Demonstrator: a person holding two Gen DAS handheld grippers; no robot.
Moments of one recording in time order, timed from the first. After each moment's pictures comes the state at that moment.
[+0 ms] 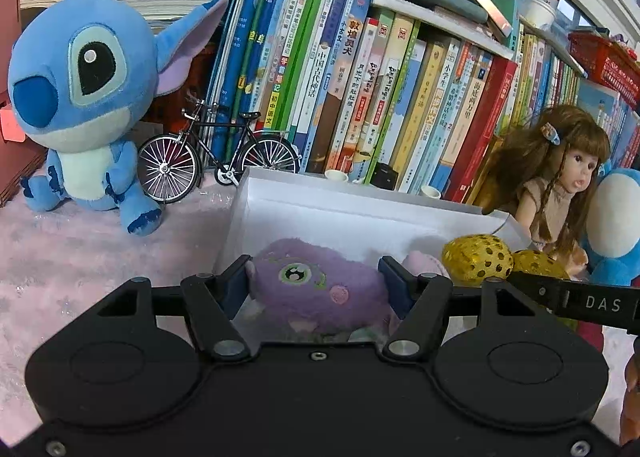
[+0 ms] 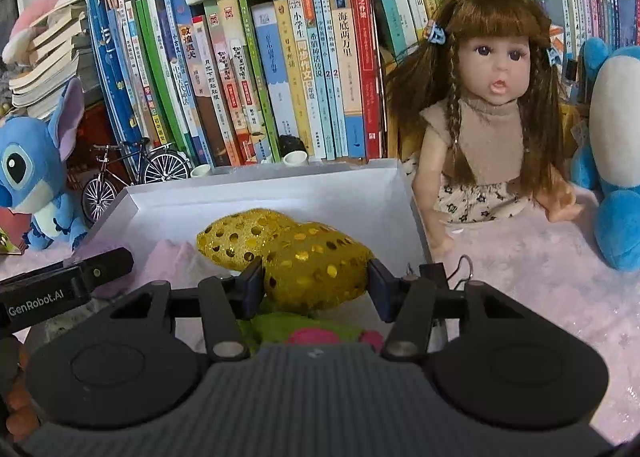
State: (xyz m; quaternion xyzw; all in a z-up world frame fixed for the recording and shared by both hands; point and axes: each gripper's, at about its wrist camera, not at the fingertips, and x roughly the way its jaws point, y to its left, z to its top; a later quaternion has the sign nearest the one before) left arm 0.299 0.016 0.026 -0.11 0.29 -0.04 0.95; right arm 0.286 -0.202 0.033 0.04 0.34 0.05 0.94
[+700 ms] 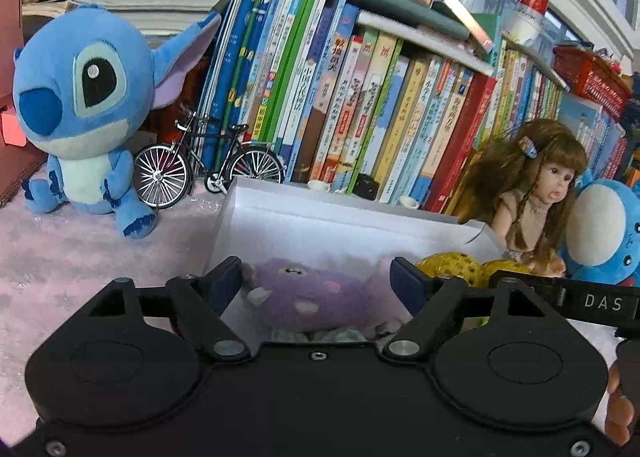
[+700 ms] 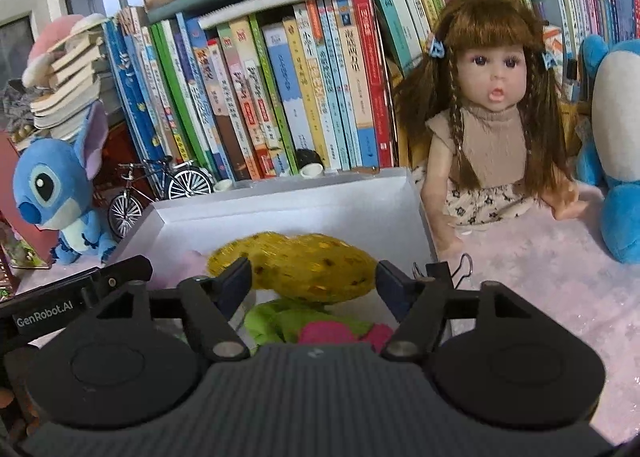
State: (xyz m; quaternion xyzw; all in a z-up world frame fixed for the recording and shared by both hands) left arm 0.281 0.016 0.044 -0.13 0.27 -0.06 0.95; right arm 0.268 -0.207 0.048 0.07 0.32 0.07 0.94
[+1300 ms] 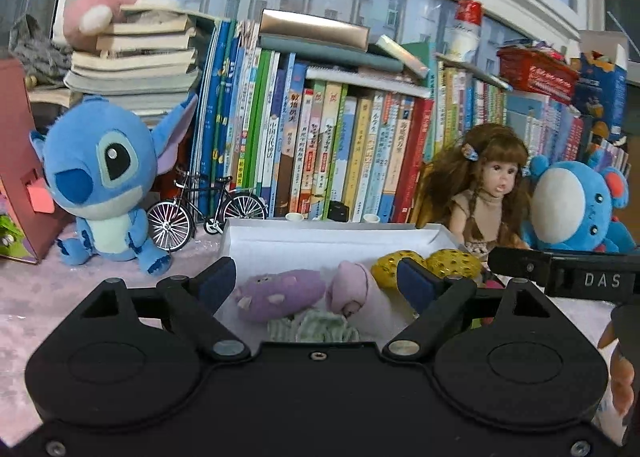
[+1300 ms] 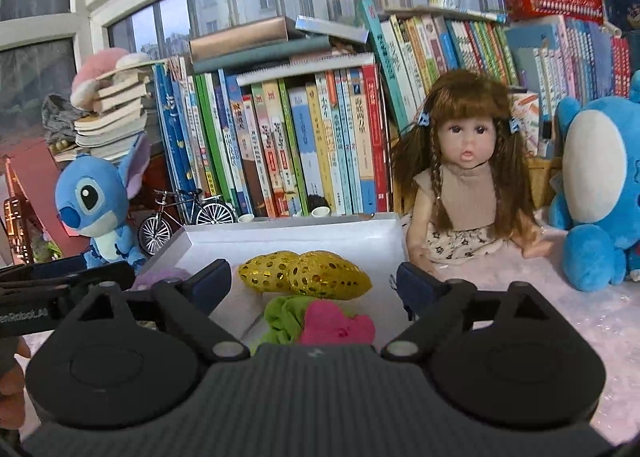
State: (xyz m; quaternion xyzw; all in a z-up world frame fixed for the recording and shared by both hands) left arm 0.200 0.008 0.087 -0.06 0.21 -0.08 0.97; right arm 0.198 -0.220 0.075 0.04 0.23 0.09 0.97
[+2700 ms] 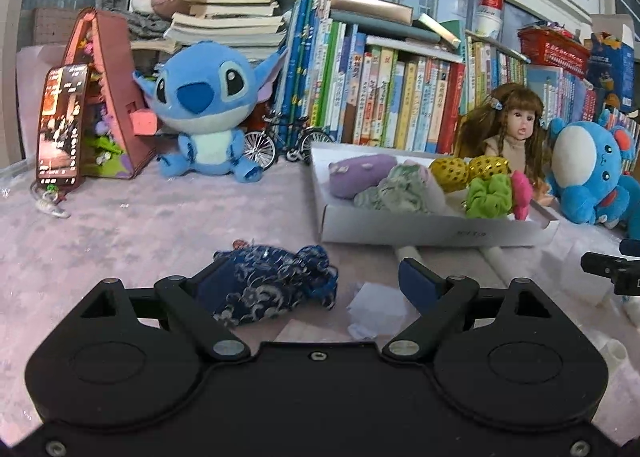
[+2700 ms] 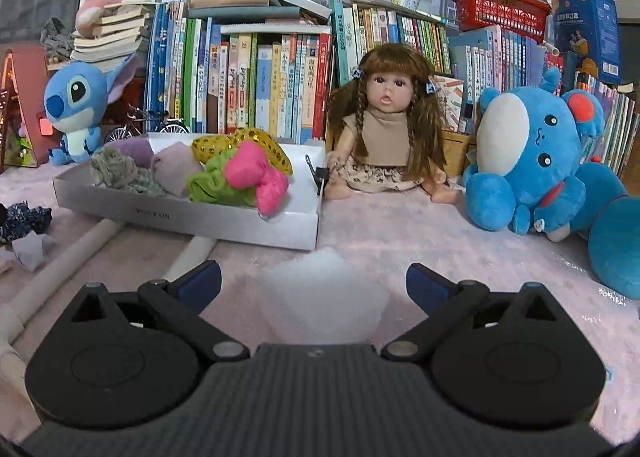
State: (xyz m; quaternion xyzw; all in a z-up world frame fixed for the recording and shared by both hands) left arm 0.073 0.070 0.022 -0.05 0.23 -0.03 0.97; right arm 0.088 -0.247 0.009 -0.06 0.23 0.02 0.97
